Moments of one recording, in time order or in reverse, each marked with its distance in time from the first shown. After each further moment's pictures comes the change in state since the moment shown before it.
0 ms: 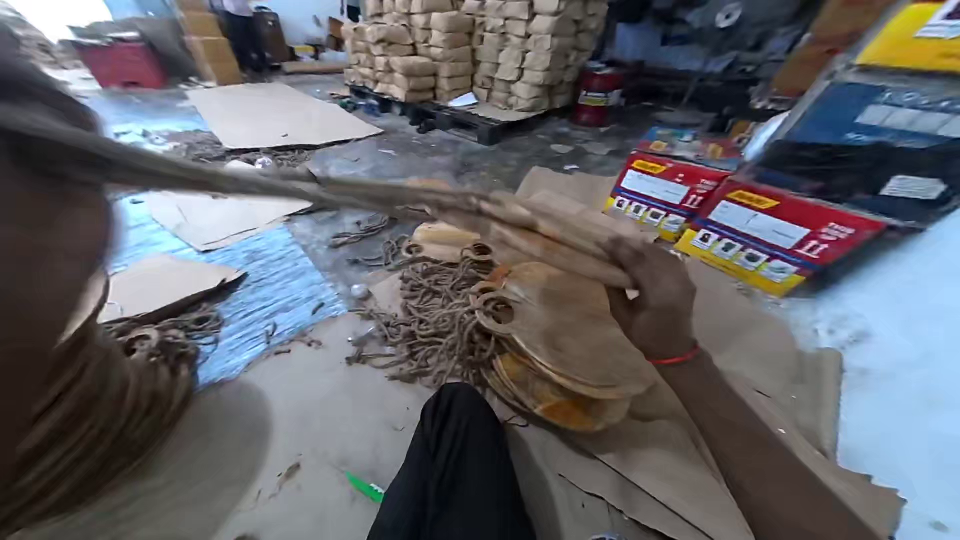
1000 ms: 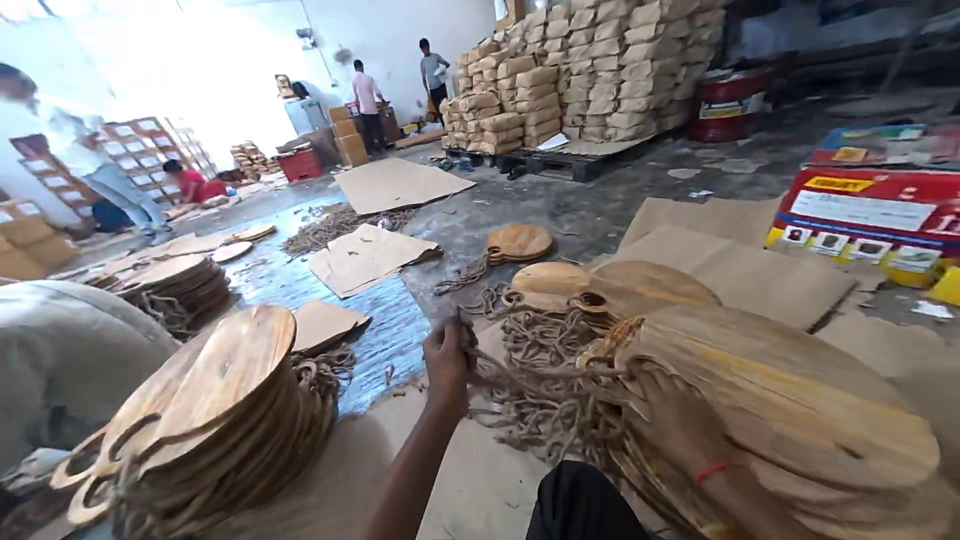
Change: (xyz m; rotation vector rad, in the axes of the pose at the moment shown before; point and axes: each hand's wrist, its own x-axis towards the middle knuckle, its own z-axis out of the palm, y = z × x) left_hand -0.157 -0.122 0.070 0.264 0.102 -0.656; right_hand -0.060 -0.073 0.132 0.101 -0.782 0.478
